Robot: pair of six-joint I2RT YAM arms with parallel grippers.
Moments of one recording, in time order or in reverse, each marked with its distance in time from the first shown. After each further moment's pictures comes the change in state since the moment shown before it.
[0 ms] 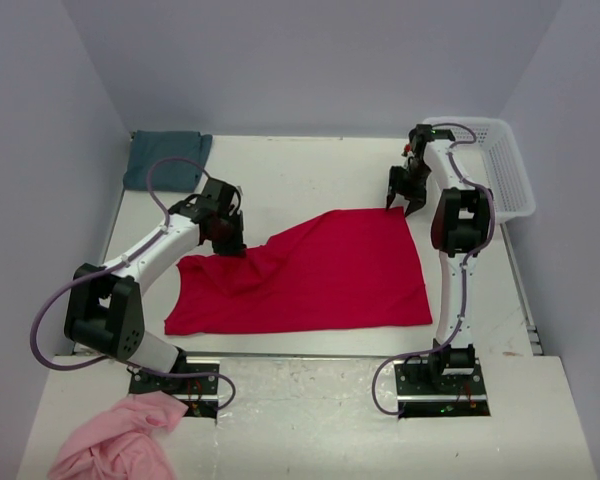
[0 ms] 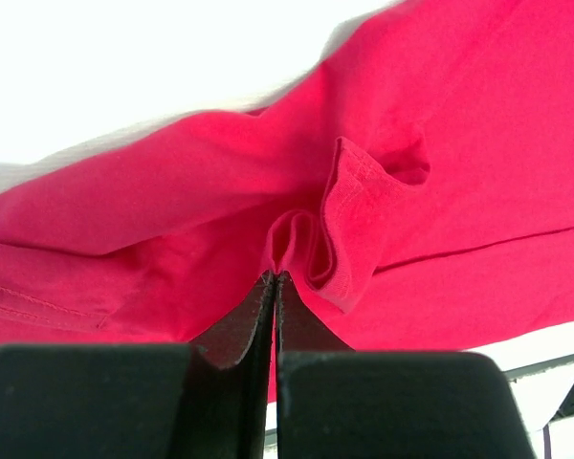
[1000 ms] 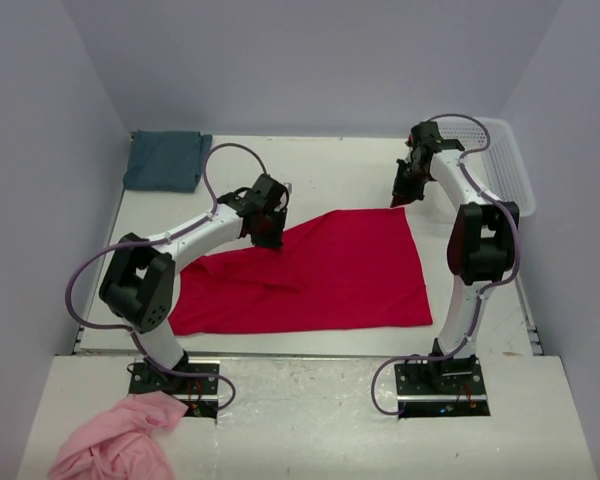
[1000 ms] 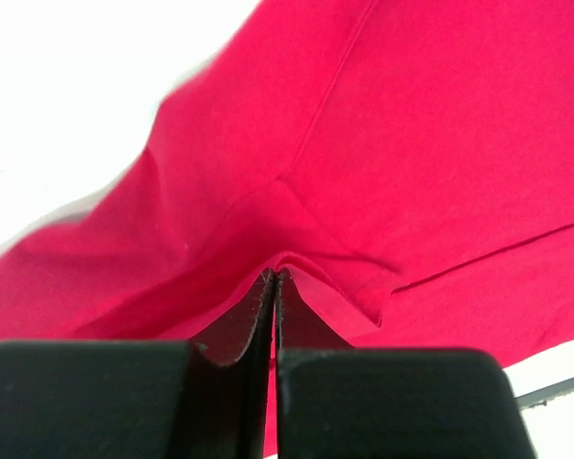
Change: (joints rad) left arm -0.230 0.227 0.185 0.063 -0.079 0.058; right arm 0.039 -0.394 -0.492 0.335 0.000 0.091
